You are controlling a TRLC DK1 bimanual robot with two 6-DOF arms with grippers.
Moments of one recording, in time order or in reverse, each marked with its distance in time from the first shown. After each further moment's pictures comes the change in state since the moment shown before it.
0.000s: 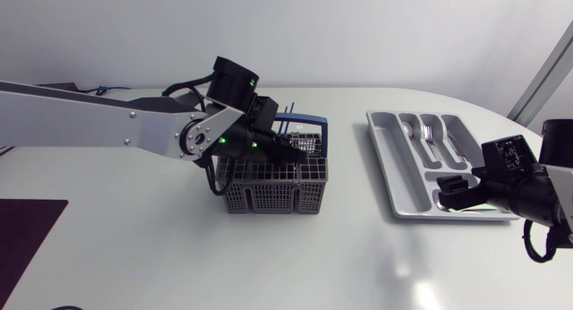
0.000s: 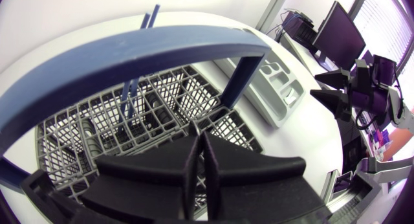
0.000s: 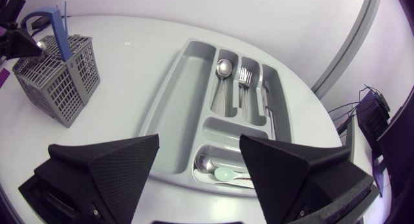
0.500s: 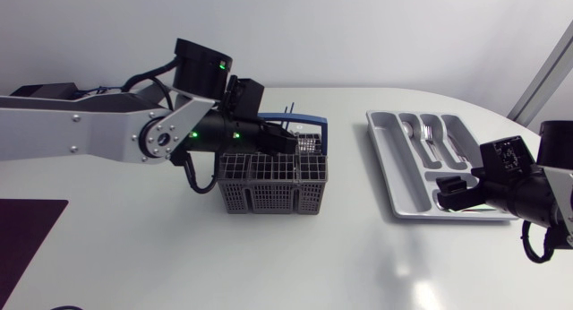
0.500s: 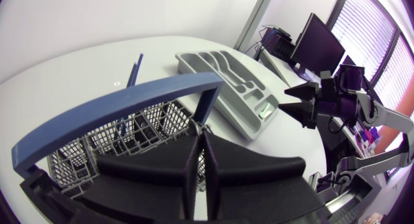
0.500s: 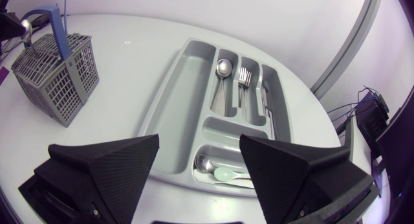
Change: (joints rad) left arm 0.025 -0.163 -0.095 0.079 0.101 0.000; right arm 0.013 0.000 -0.006 0.008 0.016 0.000
